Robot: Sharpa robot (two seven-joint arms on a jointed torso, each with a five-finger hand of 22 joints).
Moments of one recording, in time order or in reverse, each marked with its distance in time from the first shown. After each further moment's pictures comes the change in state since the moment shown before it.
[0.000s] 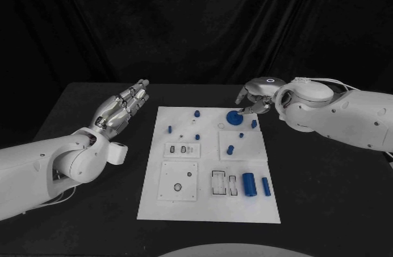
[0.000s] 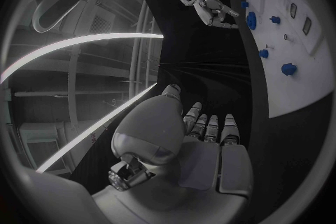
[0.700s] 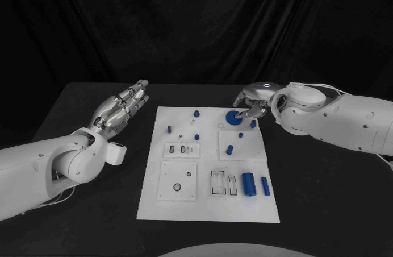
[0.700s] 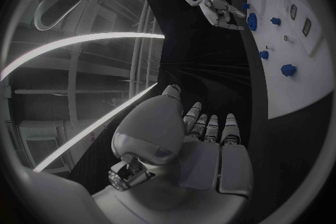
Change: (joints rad) left arm 0.000 0.009 0.000 -0.016 0.000 0.026 0.000; left_hand 0.004 0.004 0.003 -0.003 0.003 0.000 0.000 0.000 0.000 0.002 0.004 0.000 0.000 -0.003 0.005 0.000 0.001 0.000 -0.003 0.010 0.000 0.000; right arm -0.031 0.022 0.001 -0.029 0.001 -0.003 -0.017; right_hand -0.019 0.004 -0.002 0.012 0.008 -0.051 -0.004 0.000 0.010 0.003 -0.003 0.004 0.000 0.004 -0.004 0.010 0.000 -0.032 0.078 -0.008 0.170 0.008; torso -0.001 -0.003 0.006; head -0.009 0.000
